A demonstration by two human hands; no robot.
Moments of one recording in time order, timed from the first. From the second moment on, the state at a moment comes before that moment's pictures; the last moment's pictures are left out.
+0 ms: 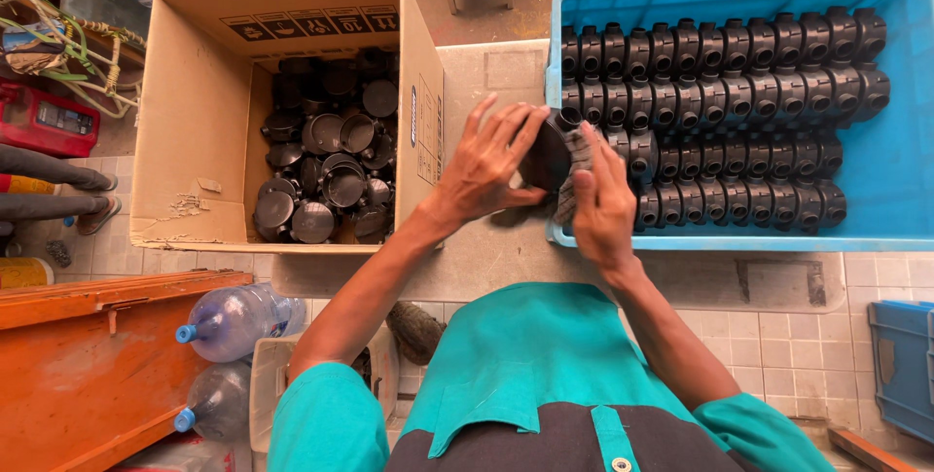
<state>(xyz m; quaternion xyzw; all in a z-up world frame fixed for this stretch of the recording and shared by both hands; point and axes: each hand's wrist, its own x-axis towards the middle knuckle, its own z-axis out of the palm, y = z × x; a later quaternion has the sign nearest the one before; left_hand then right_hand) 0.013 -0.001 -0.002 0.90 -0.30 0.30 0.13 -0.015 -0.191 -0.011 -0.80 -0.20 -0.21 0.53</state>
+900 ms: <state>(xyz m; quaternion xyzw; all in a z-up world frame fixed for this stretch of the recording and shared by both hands) -0.013 0.036 -0.018 0.88 -0.12 0.26 0.38 -0.016 -0.192 -0.143 -0.93 -0.32 -0.10 0.17</state>
